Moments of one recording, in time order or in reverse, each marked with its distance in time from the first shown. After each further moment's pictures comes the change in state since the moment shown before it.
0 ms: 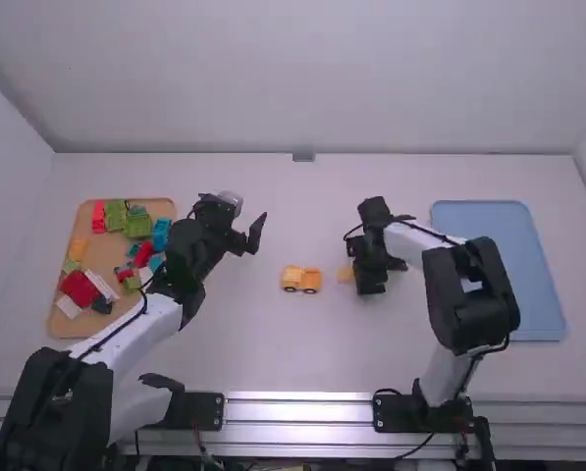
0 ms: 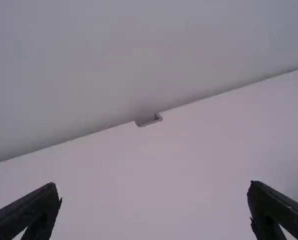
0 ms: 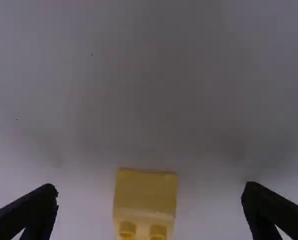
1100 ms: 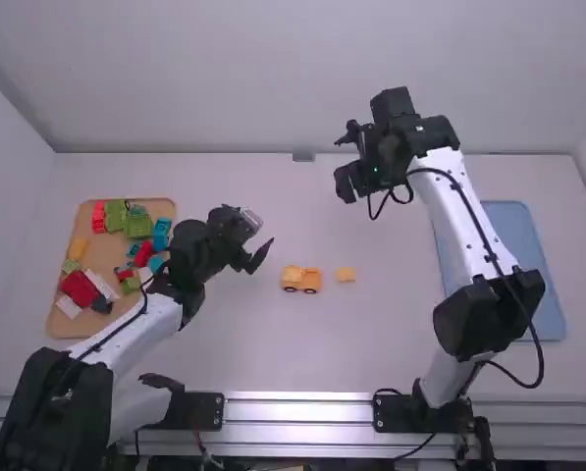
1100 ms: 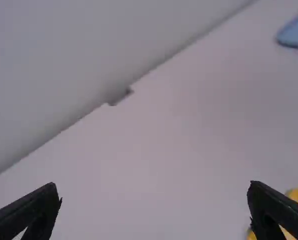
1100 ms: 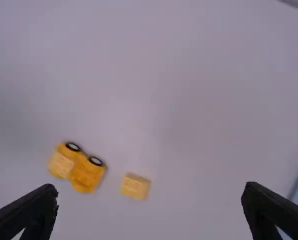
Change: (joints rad) left arm 0.007 0.000 0.001 -0.172 0.178 0.335; right arm 0.011 -0.039 0.882 -0.621 0.054 -1.839
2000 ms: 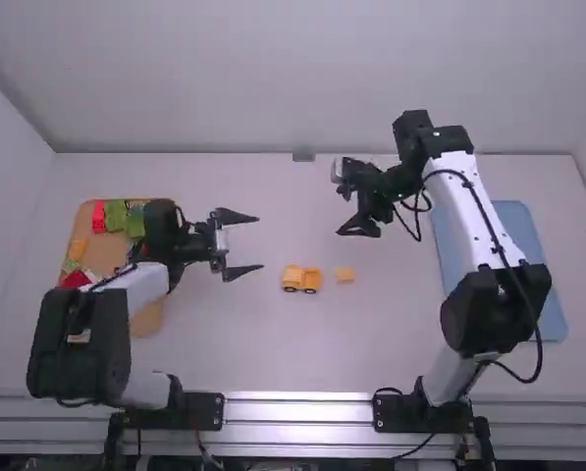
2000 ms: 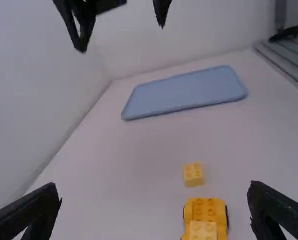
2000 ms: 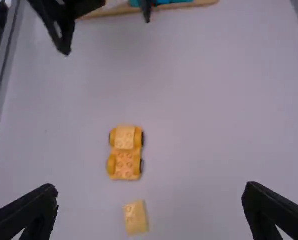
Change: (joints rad) left arm 0.286 0.309 0.129 0.075 1.094 0.392; right arm -0.119 0.000 -0.150 -0.144 -0.628 -1.146
